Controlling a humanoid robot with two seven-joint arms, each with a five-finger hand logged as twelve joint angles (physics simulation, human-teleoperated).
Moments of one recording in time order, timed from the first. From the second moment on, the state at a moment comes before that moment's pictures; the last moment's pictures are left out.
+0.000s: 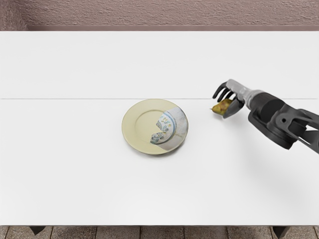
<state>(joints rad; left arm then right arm) -0.03 0.00 -0.01 -0.24 -0.13 0.08 0.04 0.88 -0.55 0.41 1.41 -1.18 -0.13 -0.61</state>
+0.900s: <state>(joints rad) -0.03 0.00 -0.01 -0.24 -0.13 0.08 0.04 0.89 -0.47 0.55 1.46 -1.16 -0.09 -0.61</state>
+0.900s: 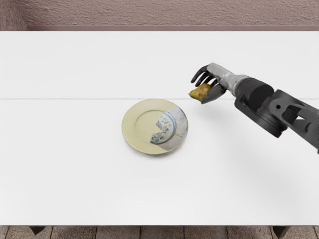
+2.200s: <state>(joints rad) -0.03 0.00 -0.01 -0.24 -0.13 0.08 0.04 0.85 -0.27 0.53 1.52 -1.16 -0.09 -0.61</state>
